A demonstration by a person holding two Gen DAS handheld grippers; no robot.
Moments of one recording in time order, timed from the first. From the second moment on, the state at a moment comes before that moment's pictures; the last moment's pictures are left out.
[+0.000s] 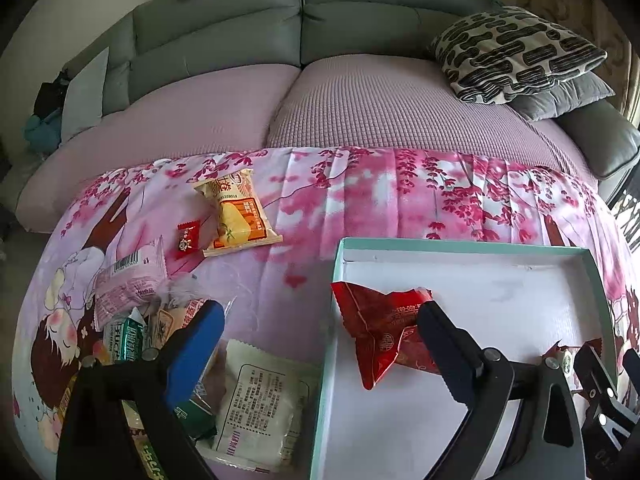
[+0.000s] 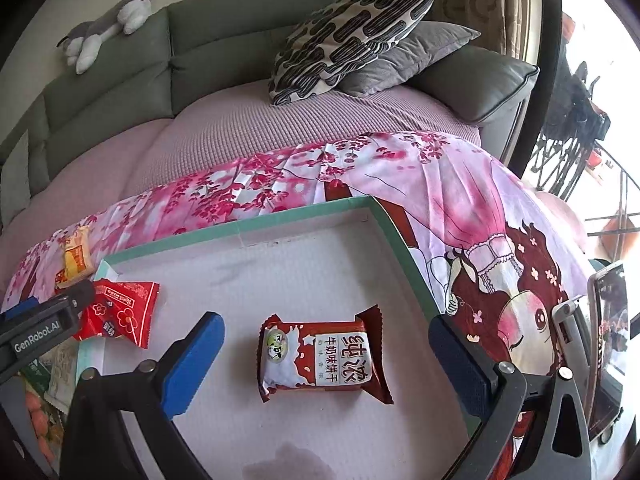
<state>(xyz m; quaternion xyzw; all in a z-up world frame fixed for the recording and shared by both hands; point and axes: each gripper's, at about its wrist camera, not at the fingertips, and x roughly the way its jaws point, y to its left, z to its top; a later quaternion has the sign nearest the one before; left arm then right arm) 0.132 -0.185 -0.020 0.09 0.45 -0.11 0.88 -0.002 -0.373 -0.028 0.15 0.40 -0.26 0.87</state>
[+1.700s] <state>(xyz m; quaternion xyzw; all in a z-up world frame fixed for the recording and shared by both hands) 0.077 0.029 0.015 0.03 0.44 0.01 0.90 0.007 -0.232 0.017 0.11 0.41 -0.12 0.90</state>
